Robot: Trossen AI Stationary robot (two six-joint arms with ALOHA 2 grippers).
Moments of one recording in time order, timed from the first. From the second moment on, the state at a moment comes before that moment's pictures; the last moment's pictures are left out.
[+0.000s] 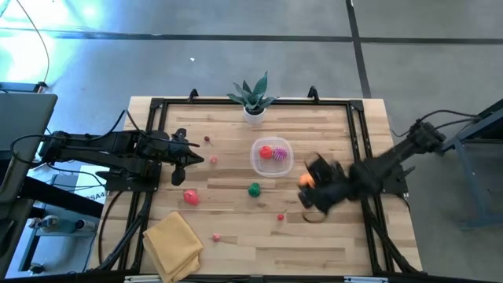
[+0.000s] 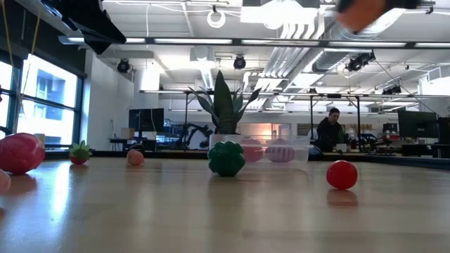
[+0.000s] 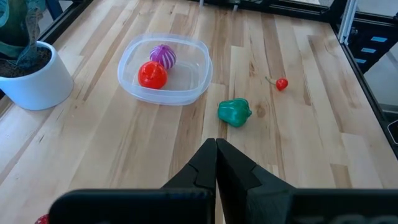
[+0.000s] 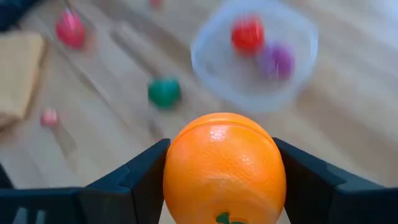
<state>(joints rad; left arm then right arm) 0.08 0.69 0.67 -0.55 -0.07 -0.16 0.47 1.38 1.33 -1.12 0.52 1.22</state>
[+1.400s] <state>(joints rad) 0.08 0.69 0.67 -0.55 -0.07 -0.16 -0.14 1.93 1.38 -0.76 0.04 0.41</state>
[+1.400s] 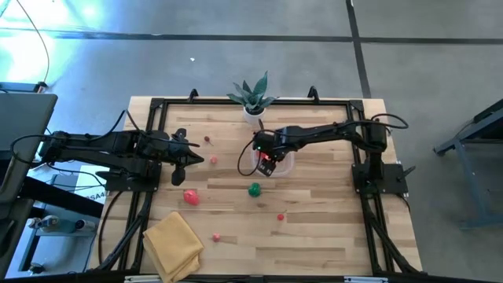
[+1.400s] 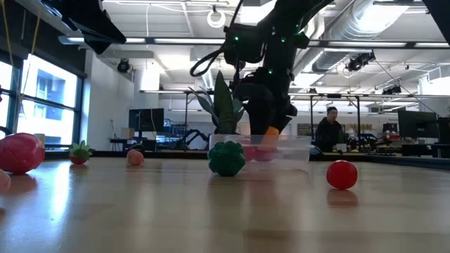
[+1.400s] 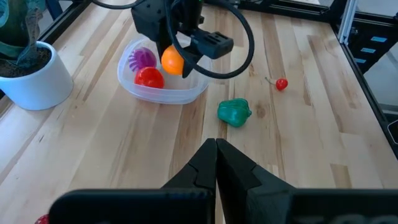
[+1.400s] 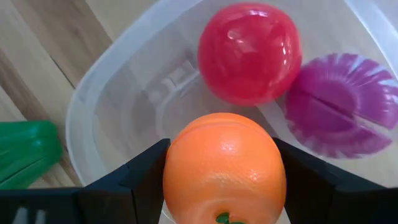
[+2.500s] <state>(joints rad) 0.08 0.69 0.67 -0.55 -0.07 -0.16 -0.16 1.94 1.34 -0.82 0.08 0.39</state>
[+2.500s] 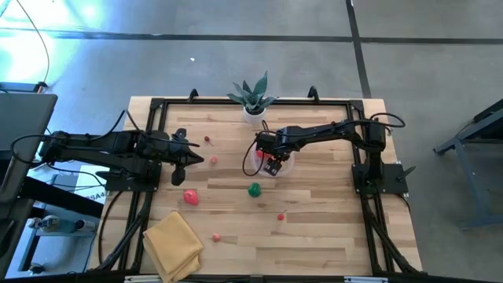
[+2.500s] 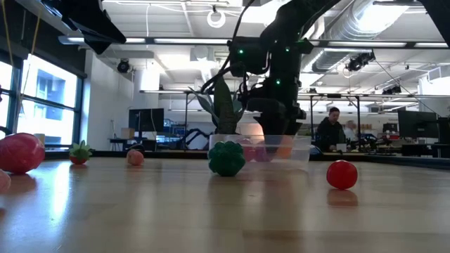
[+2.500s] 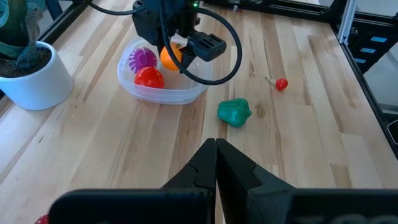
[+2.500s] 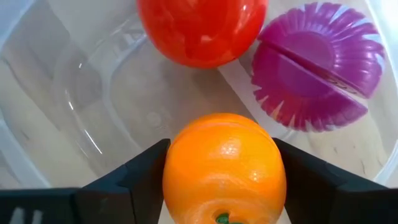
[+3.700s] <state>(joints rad) 0.08 0.69 0.67 -0.55 -0.07 -0.16 -0.13 1.94 1.55 -1.15 0.14 0.40</state>
